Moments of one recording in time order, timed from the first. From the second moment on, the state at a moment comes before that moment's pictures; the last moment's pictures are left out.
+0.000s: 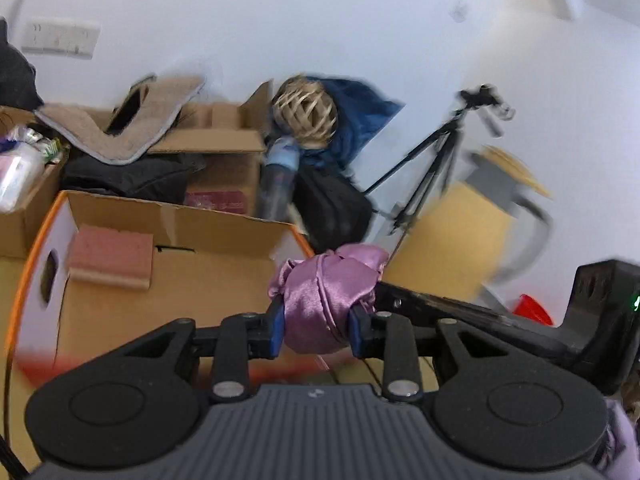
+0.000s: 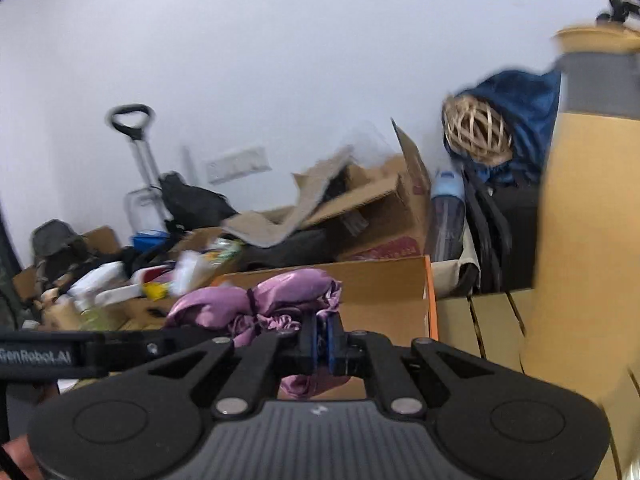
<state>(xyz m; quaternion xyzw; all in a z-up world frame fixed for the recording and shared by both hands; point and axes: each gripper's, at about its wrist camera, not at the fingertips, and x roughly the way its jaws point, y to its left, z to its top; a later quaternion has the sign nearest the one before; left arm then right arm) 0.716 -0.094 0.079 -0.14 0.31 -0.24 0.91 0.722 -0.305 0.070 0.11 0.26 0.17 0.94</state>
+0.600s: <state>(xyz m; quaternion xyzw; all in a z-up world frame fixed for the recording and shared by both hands) 0.881 -0.100 0.021 -0.09 0.37 -0.16 0.91 0.899 -0.287 0.015 0.04 0.35 0.05 0.93</state>
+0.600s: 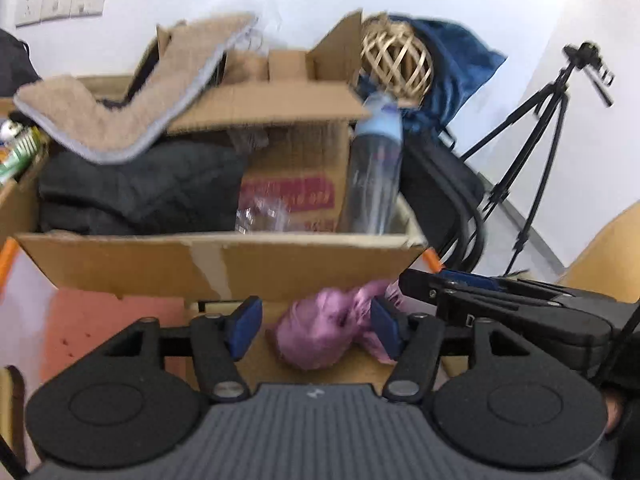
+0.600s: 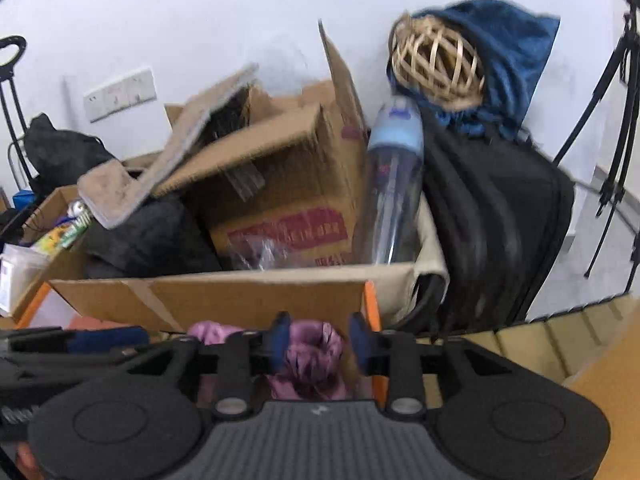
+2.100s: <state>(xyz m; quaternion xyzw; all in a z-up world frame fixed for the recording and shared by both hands) 0.250 -0.014 0.047 -0.01 0.14 -0.07 0.99 0.269 -0.273 0.043 0.00 0.16 0.14 0.98</state>
